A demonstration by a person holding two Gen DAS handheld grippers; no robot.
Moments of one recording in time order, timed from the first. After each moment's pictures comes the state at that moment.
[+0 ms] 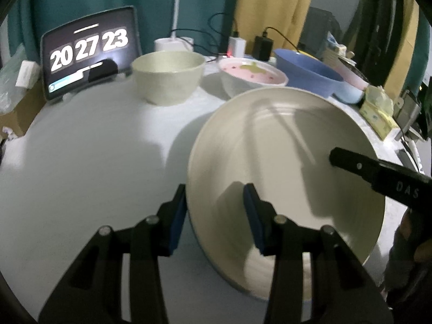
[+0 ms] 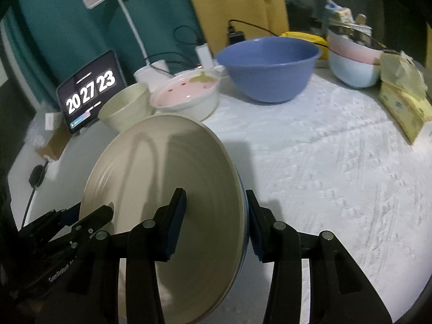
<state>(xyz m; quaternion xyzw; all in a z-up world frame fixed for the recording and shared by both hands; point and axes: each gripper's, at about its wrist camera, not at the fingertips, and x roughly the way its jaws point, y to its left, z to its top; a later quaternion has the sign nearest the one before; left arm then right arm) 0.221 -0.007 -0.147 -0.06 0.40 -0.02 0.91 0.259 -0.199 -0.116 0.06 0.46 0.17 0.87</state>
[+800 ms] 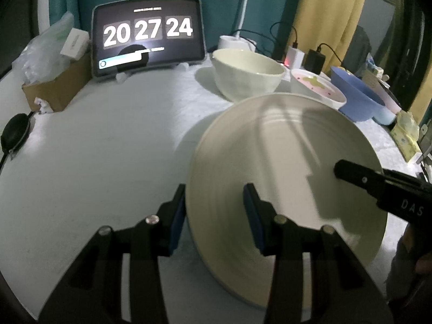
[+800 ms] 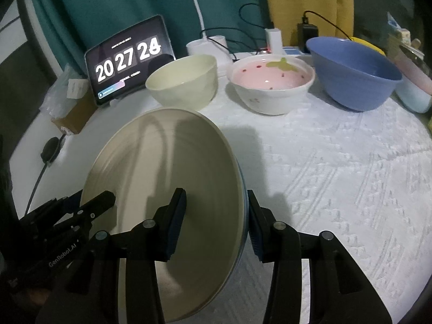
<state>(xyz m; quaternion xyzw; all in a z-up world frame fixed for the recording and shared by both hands) 0.208 0.074 -0.154 -0.09 0.40 0.06 0.91 0.272 -0.102 -0.116 0.02 0.48 0.24 0.85</state>
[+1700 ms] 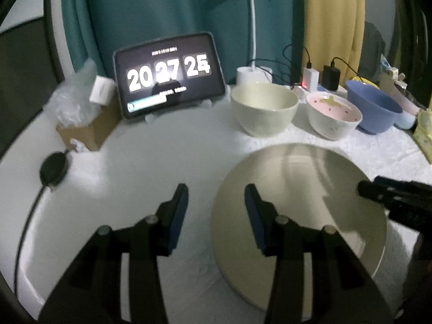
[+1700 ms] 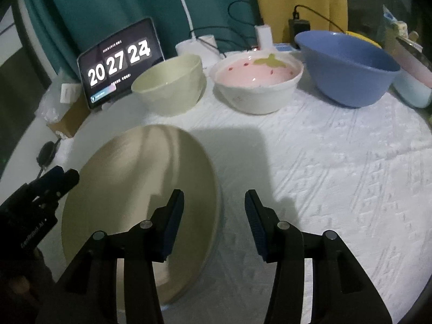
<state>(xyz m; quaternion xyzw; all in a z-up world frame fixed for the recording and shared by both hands) 0.205 0.058 -0.123 0.00 0.35 0.14 0.93 0.283 -0.128 -0.120 0.03 0.47 0.23 0.85</state>
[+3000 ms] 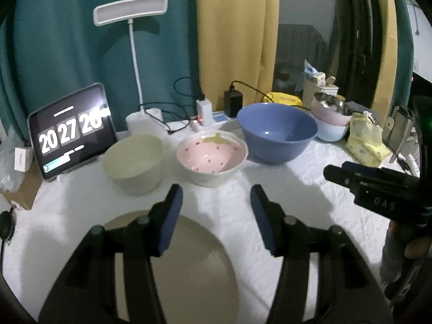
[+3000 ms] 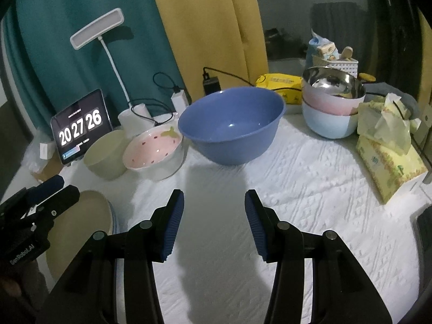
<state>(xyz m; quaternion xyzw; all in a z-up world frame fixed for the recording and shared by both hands) 0.263 -0.083 -0.071 0.01 0.31 -0.03 0.95 0.311 -0.269 -0.072 0.06 0.39 0.16 0.91</state>
